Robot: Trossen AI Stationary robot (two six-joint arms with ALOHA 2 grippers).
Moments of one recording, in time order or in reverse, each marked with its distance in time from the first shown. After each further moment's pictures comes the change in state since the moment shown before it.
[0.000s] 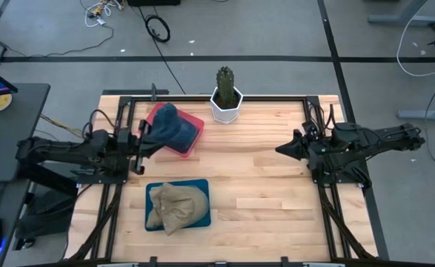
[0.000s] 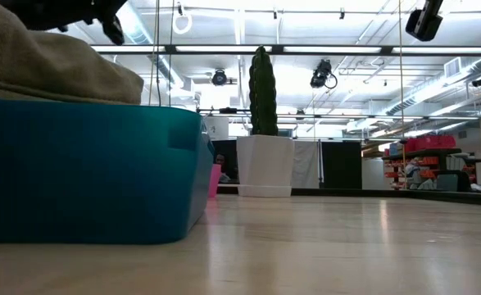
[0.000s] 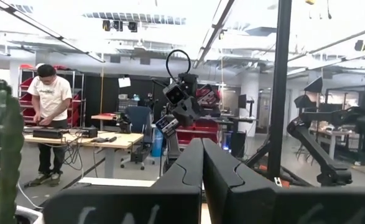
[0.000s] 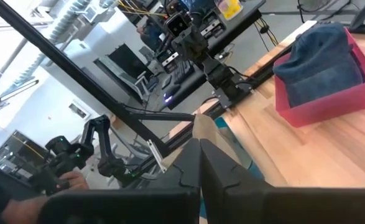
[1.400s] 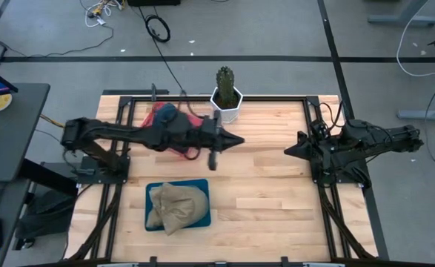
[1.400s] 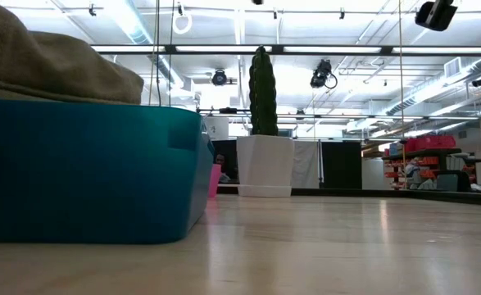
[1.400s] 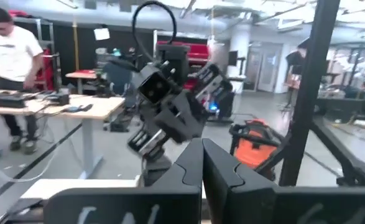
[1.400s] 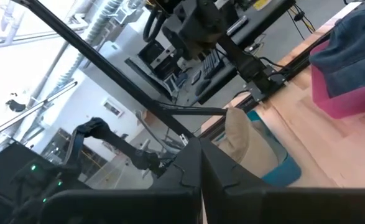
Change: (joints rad) left arm -0.009 1.088 1.018 -0.137 0.091 -0.016; right arm 0.001 -0.085 0.002 -0.018 -0.106 0.073
